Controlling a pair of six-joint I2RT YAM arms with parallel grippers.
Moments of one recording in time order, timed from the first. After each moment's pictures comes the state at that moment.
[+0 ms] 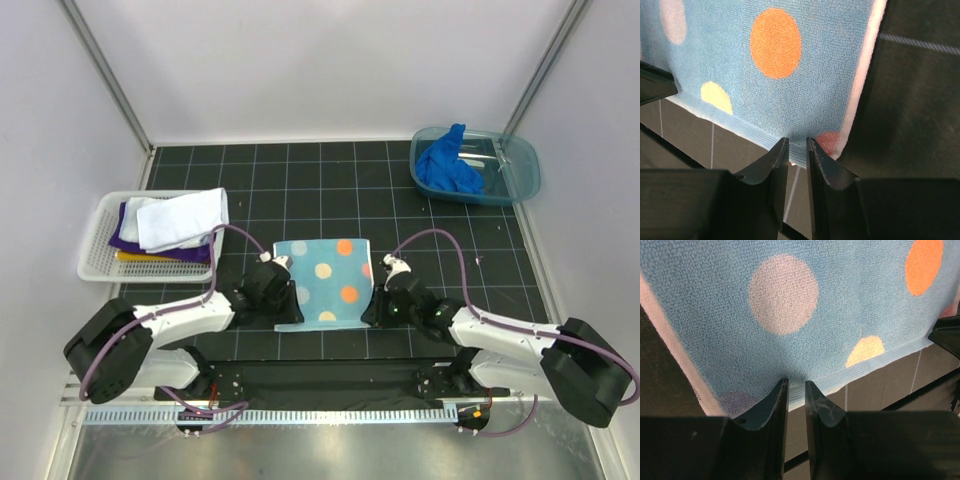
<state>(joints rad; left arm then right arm) -0.82 1.27 0.49 -0.17 0.06 -0.82 0.80 1.09 0.30 0.00 -0.05 0.72</state>
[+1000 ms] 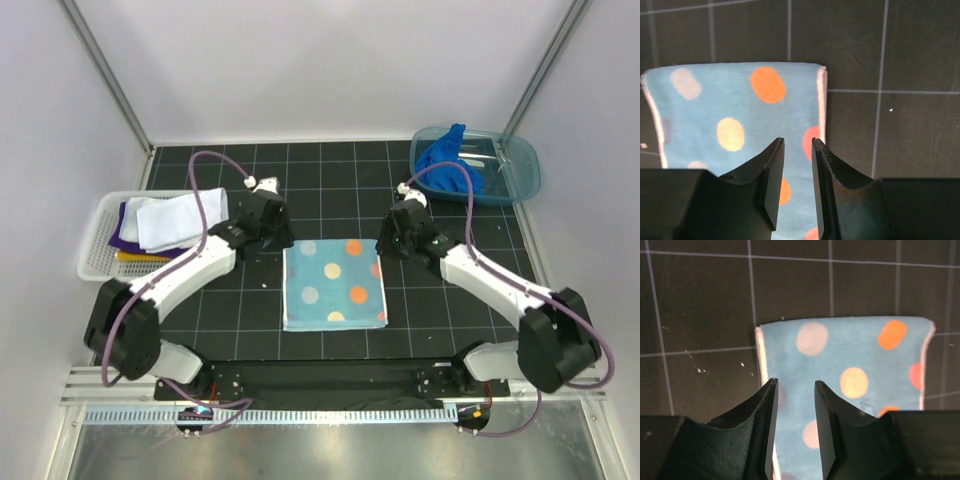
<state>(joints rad) -0.59 1.40 1.00 -0.35 -0.18 -0.58 0.52 1.29 0.84 -0.31 0.14 0.56</state>
